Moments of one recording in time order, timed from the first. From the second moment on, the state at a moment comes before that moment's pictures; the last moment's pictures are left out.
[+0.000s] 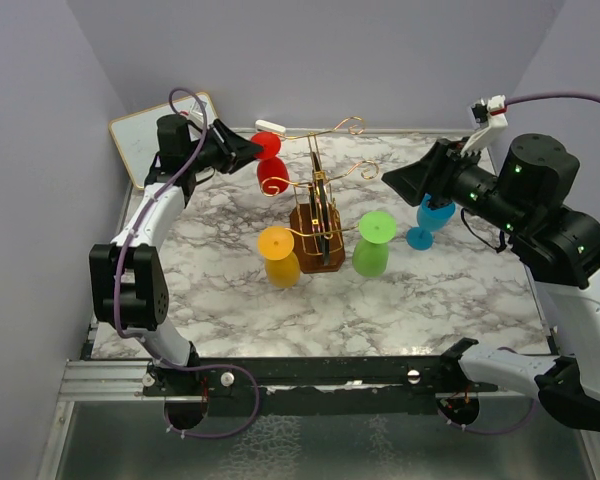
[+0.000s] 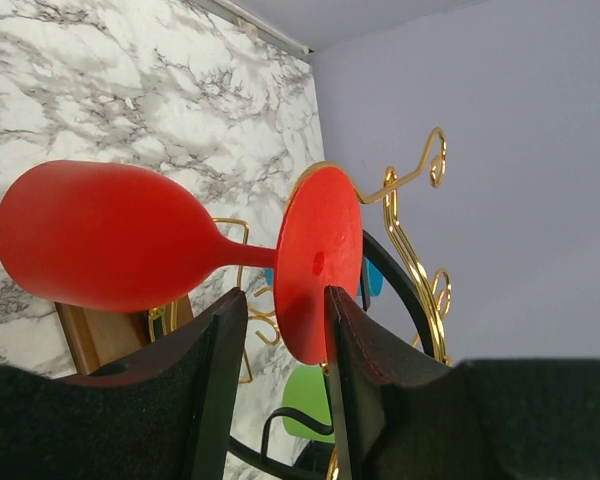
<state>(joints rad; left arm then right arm) -0.04 1.65 1.32 0.05 0.76 -0.97 0.59 1.09 1.73 -0.81 -0.11 0.45</state>
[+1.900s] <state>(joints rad) -0.06 1.66 1.48 -0.02 0.68 -1.20 0.59 1.01 1.66 -0.78 -0.05 0.48</state>
